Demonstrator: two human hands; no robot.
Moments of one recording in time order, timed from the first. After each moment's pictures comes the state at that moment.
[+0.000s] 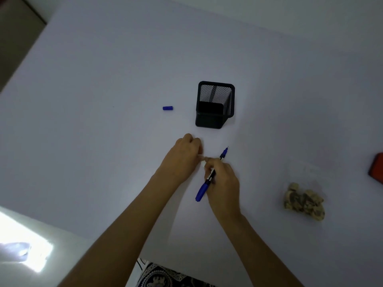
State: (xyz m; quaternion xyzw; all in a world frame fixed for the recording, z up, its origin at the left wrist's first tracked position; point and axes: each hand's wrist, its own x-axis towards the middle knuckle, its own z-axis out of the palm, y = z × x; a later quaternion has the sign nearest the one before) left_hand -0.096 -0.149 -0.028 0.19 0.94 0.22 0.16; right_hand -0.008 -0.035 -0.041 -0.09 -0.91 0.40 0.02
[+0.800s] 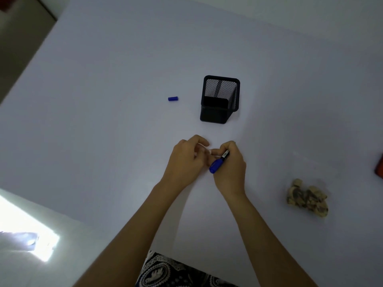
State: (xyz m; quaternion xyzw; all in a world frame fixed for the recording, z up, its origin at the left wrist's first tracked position) left_hand -0.065 -0.147 -0.009 0.03 0.89 0.44 0.13; right_hand -0.037 -0.034 -0.017 -0.27 -0.76 0.59 -0.04
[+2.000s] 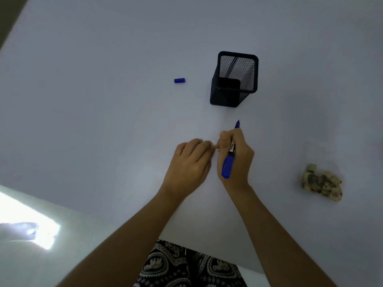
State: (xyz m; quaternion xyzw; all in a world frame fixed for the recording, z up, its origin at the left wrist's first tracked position) left_hand -0.027 -0.178 -0.068 0.28 0.93 0.23 -0.09; right_hand -0.032 -0.059 -0.035 -0.10 -0.83 0.52 0.16
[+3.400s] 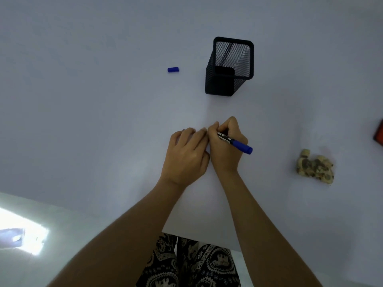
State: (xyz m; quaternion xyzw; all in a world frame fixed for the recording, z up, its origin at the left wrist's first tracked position) left_hand -0.025 -0.175 -0.065 0.25 0.94 0.21 -0.08; right_hand -0.034 -0.066 -0.057 -0.19 -0.84 0.46 0.19
